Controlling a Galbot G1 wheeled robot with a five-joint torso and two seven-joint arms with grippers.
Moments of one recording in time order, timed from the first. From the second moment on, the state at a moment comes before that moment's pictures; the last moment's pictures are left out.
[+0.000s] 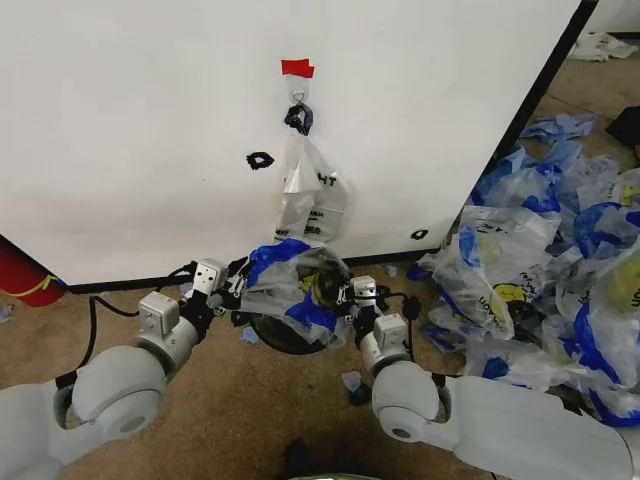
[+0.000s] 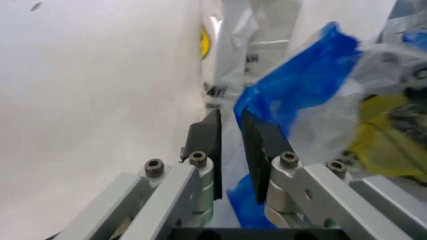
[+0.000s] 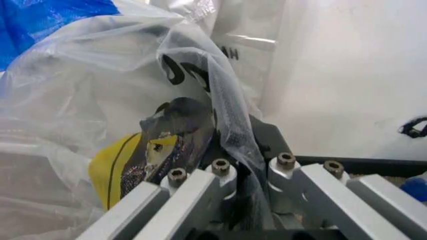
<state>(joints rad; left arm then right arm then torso) 0.80 -0.28 0.23 -2.26 -1.00 0.02 -0.53 -0.46 0.83 -0.80 2.06 0.84 0.05 0.98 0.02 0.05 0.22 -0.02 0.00</state>
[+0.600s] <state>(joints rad) 0.78 -0.29 0.20 -2.27 -0.99 0.00 -0.54 -0.46 0.81 -0.80 2.05 0.82 0.05 0.97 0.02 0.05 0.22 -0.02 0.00</state>
